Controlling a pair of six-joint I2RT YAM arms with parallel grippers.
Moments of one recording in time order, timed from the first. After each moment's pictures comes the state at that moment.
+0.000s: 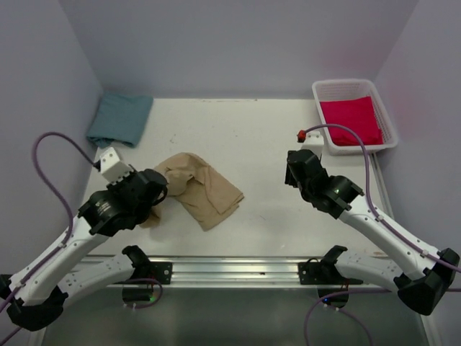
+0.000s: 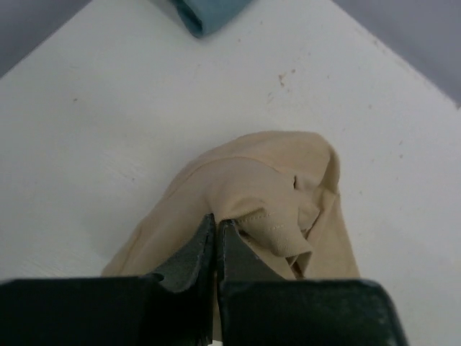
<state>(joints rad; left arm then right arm) -0.78 0.86 1.05 -1.13 -0.96 -1.12 0.73 1.02 1.00 -0.69 0.65 0.48</state>
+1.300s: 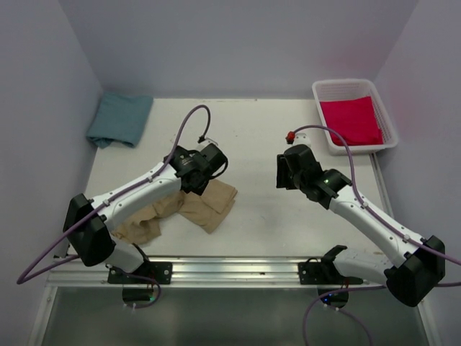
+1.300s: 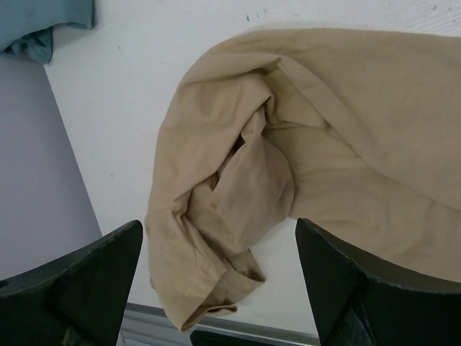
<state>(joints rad) -0.81 1.48 1.27 -1.07 -0.70 -0.31 0.62 1.13 0.96 -0.62 0.33 0.44</state>
